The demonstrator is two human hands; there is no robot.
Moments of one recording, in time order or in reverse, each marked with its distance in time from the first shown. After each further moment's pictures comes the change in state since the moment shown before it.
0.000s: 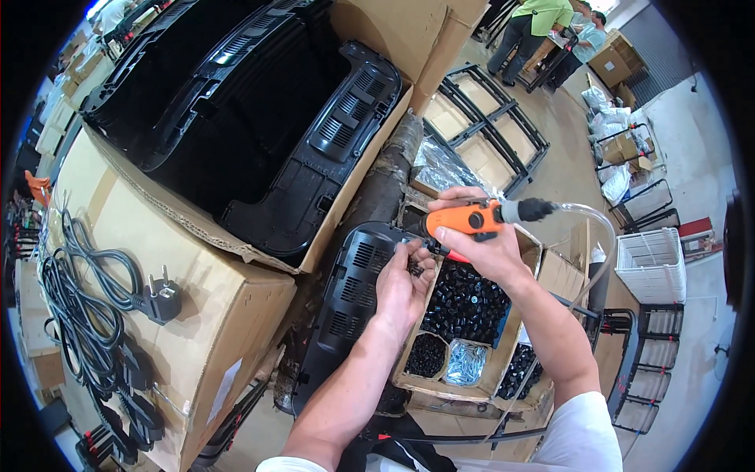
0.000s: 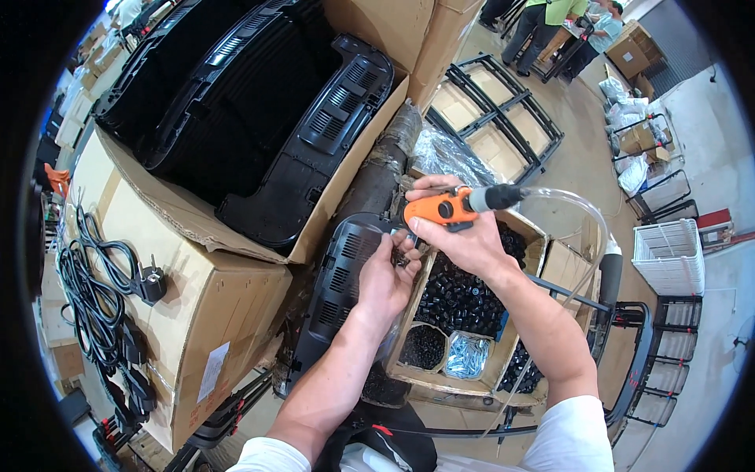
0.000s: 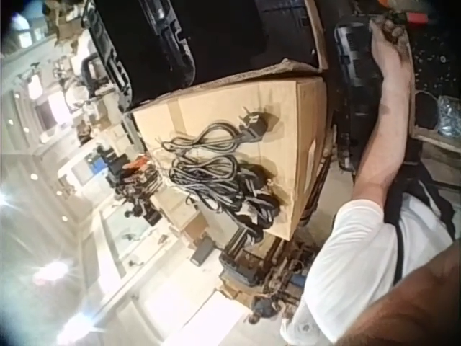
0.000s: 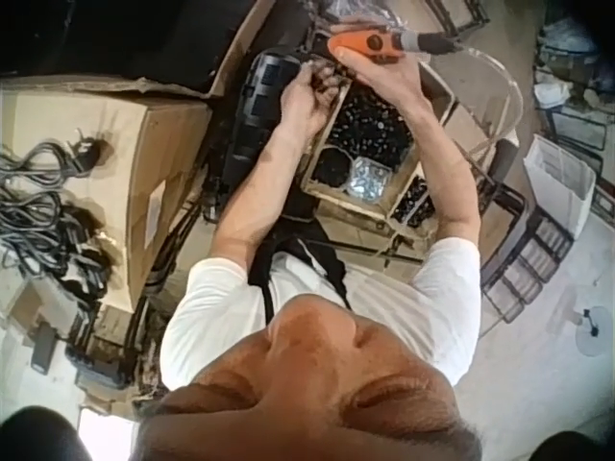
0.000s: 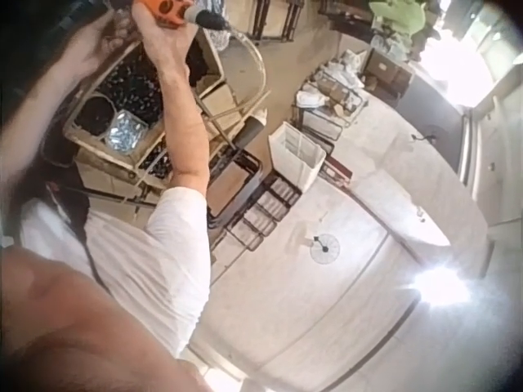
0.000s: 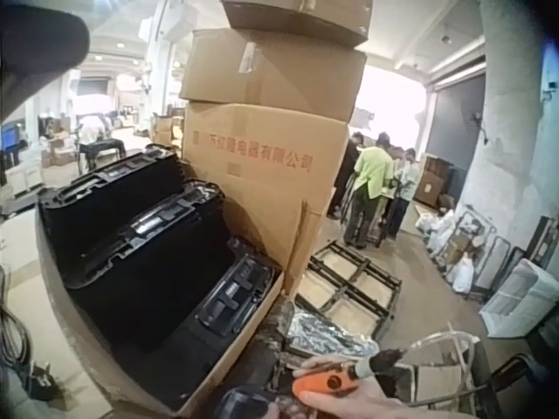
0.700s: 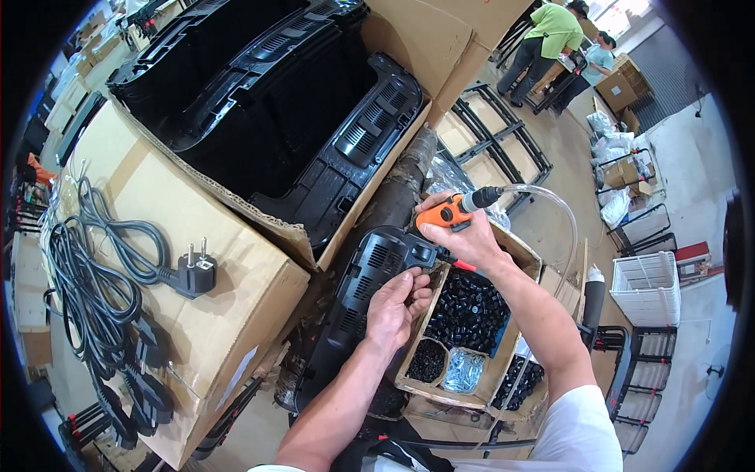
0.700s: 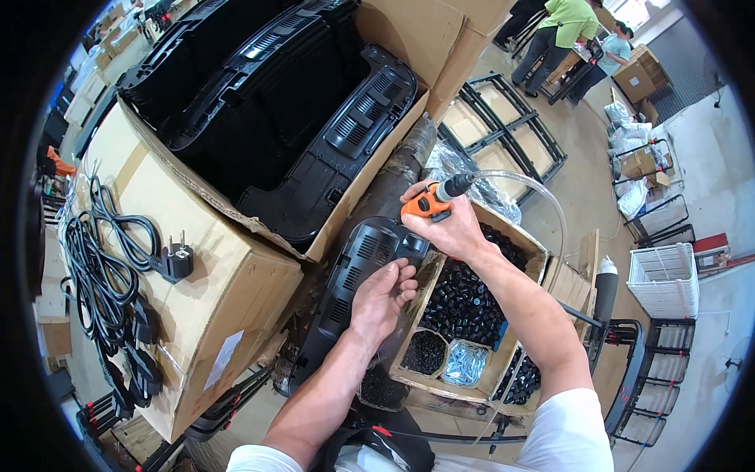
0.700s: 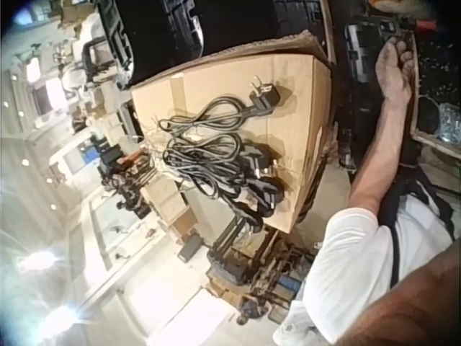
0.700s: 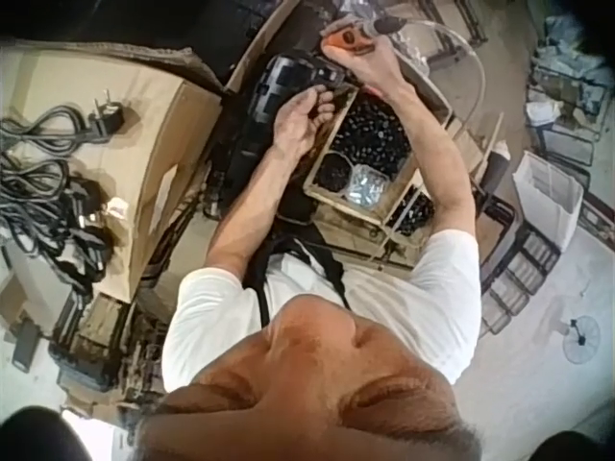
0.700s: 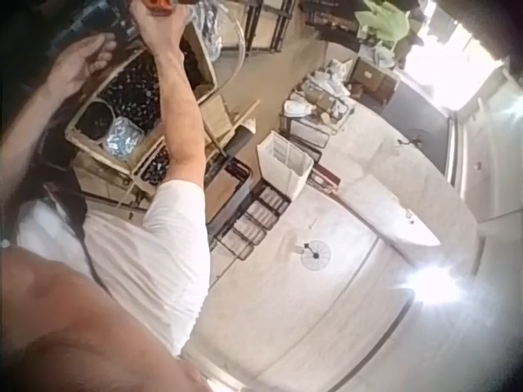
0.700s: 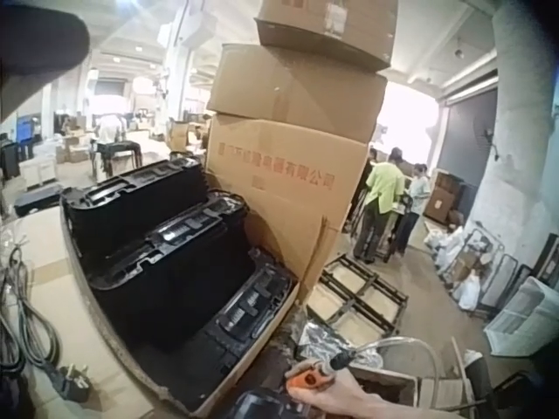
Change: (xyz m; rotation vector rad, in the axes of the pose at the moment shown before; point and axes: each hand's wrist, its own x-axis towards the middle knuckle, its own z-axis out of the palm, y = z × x) left_hand -0.051 0.017 -0.036 0.278 -0.055 0.083; right_hand 0.040 0.022 0.029 -0.236 -0.062 -0.140
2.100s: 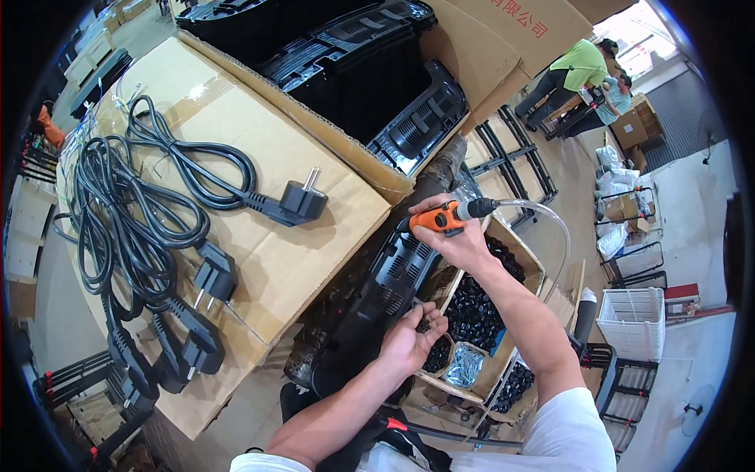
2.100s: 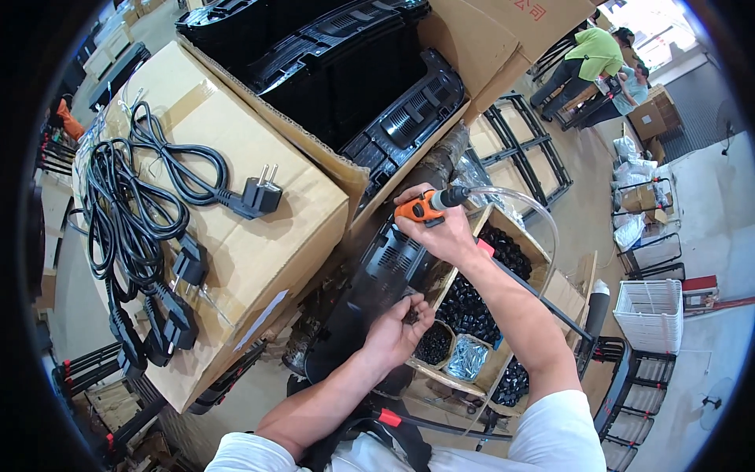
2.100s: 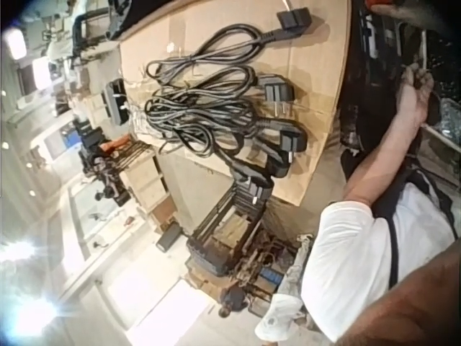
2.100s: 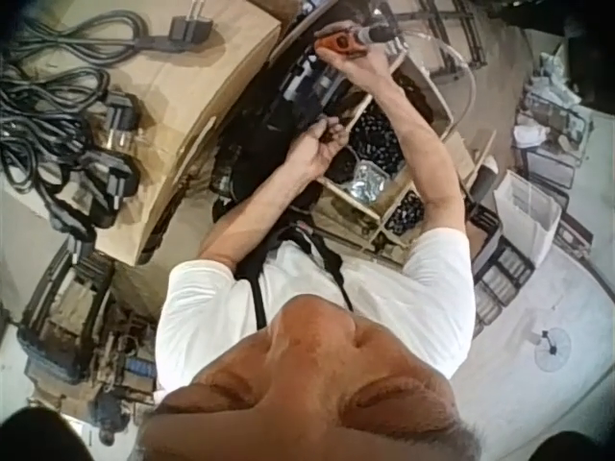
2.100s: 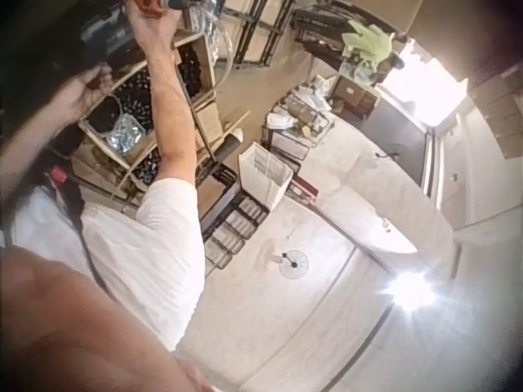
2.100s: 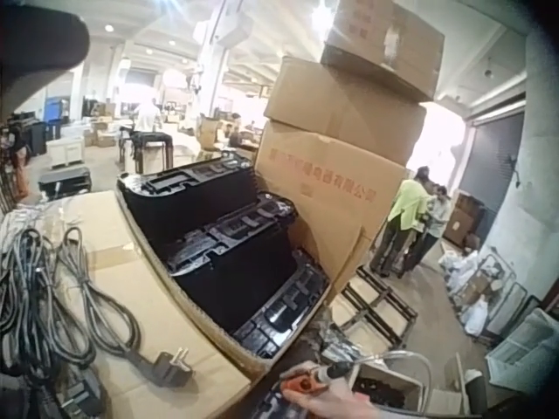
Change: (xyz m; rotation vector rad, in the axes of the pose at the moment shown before) left_hand -0.078 -0.027 -0.048 -0.365 0.070 -0.178; right_hand -0.004 -0.048 0.083 -0.045 -0.111 -0.082
